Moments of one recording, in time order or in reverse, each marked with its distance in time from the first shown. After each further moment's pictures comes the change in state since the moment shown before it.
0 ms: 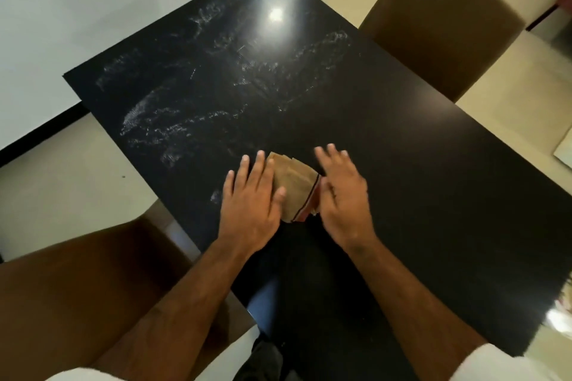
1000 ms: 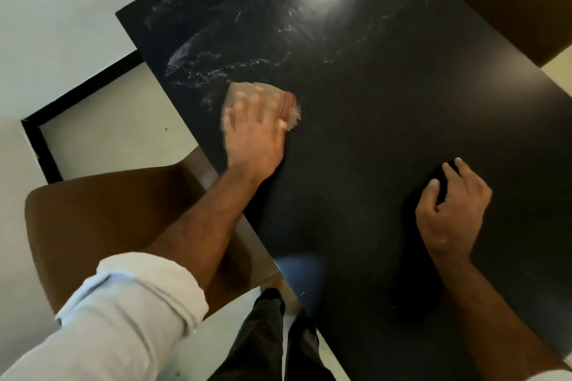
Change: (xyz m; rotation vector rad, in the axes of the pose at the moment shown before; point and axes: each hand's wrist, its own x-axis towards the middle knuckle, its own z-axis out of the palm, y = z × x) left_hand 0.014 -0.045 0.004 0.181 0.132 -0.235; right_hand -0.075 0.117 -0.027 -0.242 0.290 0.251
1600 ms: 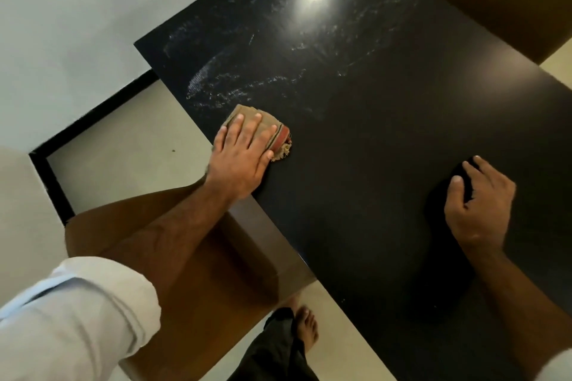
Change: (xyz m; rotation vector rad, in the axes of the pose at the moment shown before) left_hand -0.002 -0.106 -0.003 0.093 -0.097 0.248; right_hand -0.001 -0.004 0.006 -0.038 -0.011 -0.002
